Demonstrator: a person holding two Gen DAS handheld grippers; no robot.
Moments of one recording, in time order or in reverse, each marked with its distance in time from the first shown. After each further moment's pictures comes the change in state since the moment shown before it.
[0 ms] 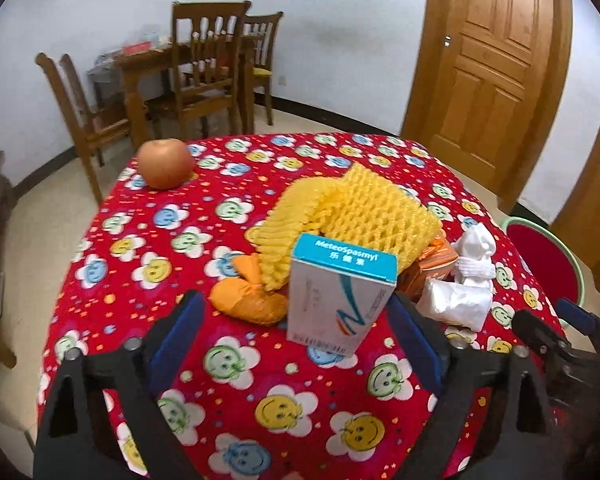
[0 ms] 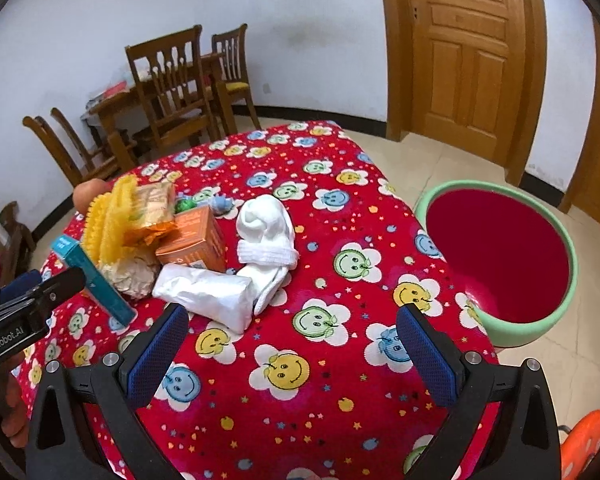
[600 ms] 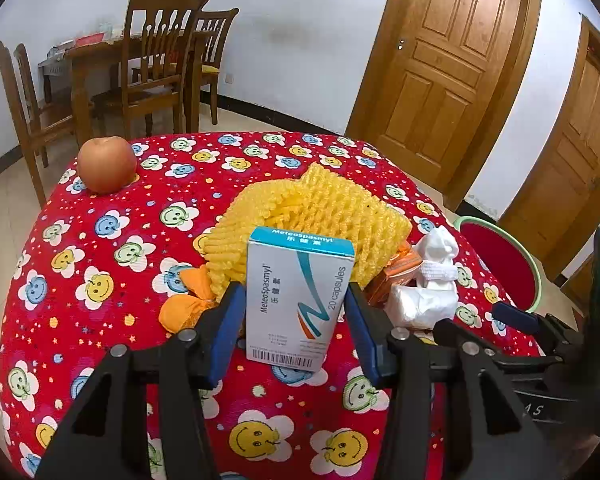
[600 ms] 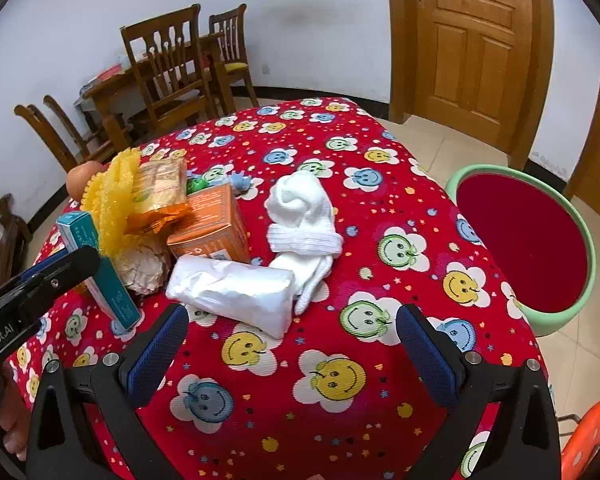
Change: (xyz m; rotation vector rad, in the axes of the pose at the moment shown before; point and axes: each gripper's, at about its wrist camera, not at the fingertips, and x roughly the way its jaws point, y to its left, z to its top) left arm 0.016 0.005 0.007 0.022 -0.006 -0.212; right arm 0.023 0.027 0.001 -0.001 0.057 -0.006
